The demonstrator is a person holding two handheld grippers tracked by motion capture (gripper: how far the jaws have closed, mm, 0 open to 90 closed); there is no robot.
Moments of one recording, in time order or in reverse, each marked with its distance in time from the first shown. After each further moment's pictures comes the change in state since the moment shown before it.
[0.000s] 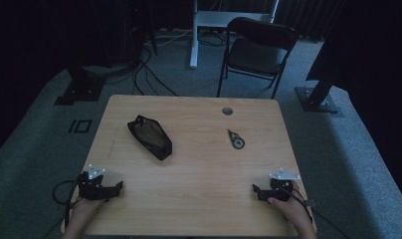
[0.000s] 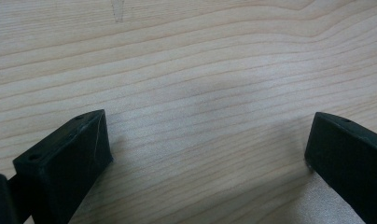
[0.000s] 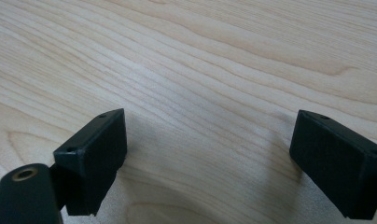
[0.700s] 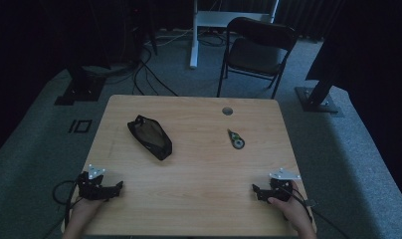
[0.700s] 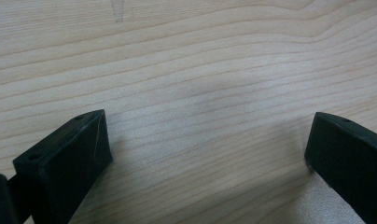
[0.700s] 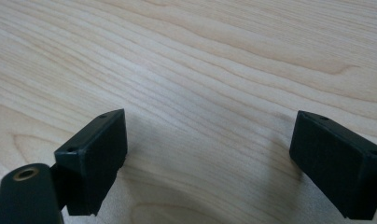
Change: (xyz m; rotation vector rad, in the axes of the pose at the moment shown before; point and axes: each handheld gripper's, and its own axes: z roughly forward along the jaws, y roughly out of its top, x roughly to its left) left arm 0.000 0.000 0.000 0.000 0.000 0.000; right arm 0.001 0.000 0.000 -0.004 0.001 0.015
